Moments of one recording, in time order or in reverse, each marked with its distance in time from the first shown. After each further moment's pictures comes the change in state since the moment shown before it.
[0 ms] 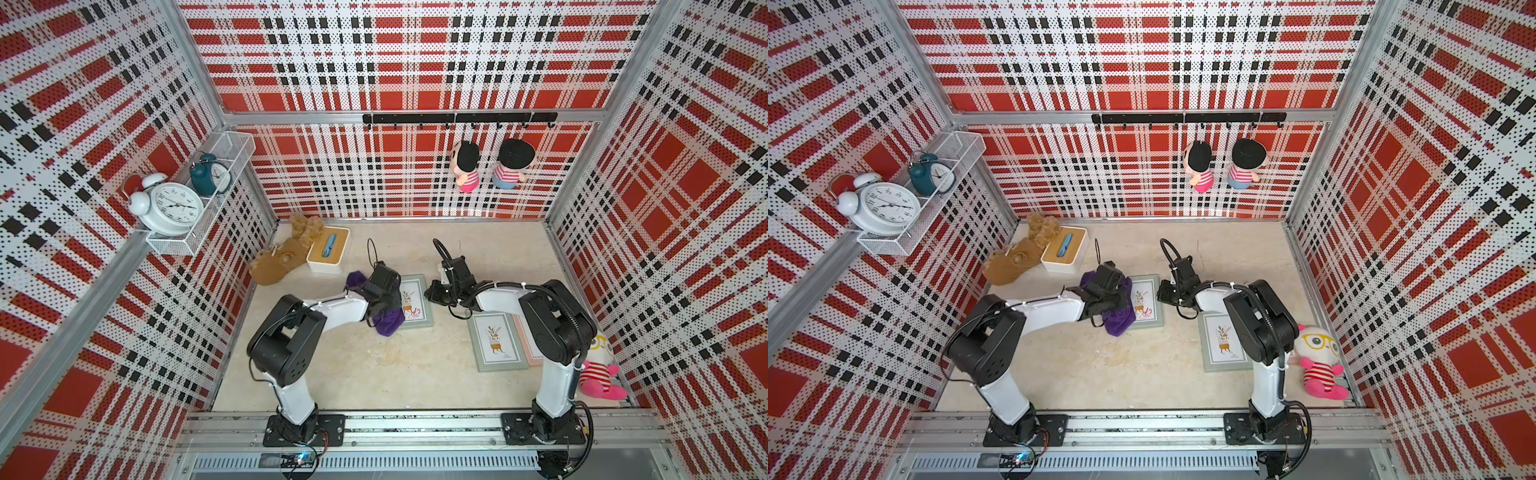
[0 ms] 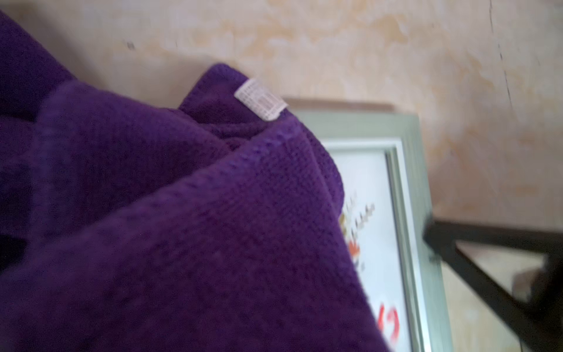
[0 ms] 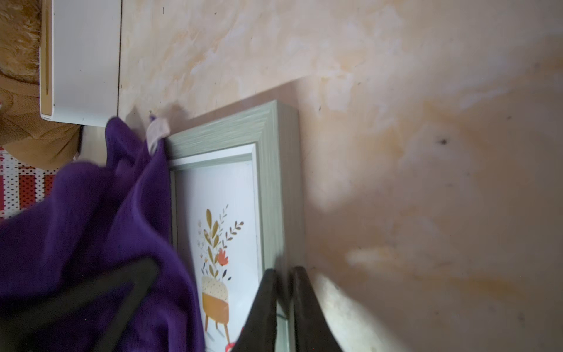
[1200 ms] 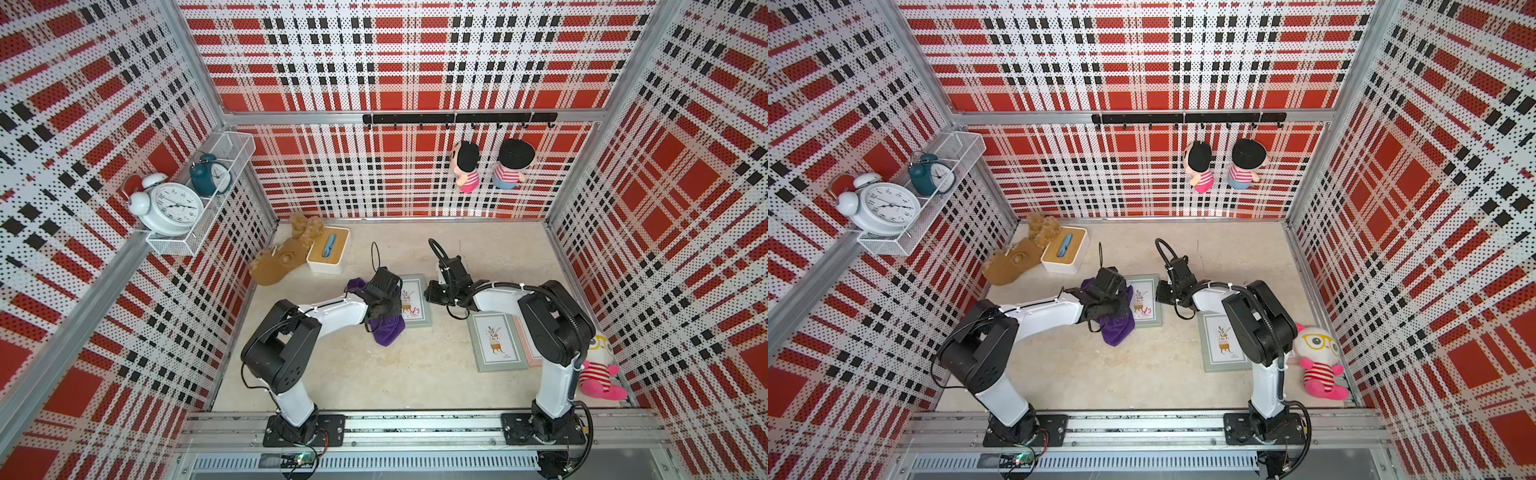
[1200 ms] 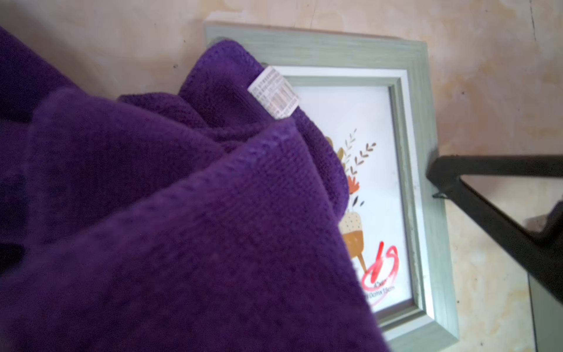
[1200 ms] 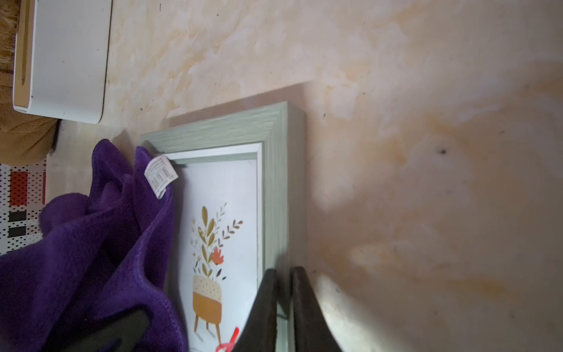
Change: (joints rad) left arm 0.023 0.032 0.103 -0.141 0.013 0.067; right arm 0.025 0.001 0.028 -0.052 0.069 -0.040
